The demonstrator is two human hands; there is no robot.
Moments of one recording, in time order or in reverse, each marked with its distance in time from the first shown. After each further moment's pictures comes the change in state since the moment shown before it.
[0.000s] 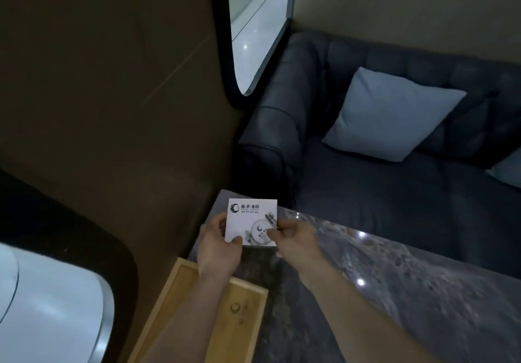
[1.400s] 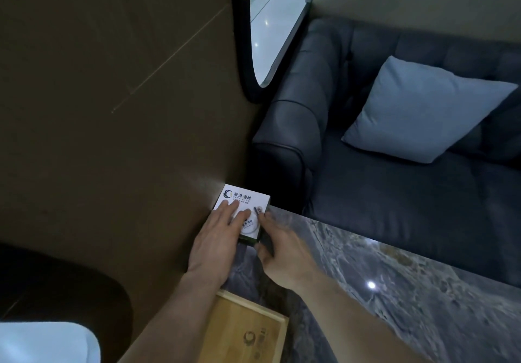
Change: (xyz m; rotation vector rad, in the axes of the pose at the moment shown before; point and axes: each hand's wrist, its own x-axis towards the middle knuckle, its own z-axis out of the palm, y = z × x) left_hand 0.073 -0.030 -0.011 0.776 -0.134 0.498; right_hand 0.040 0.006 0.046 -0.711 -0.245 -0.488
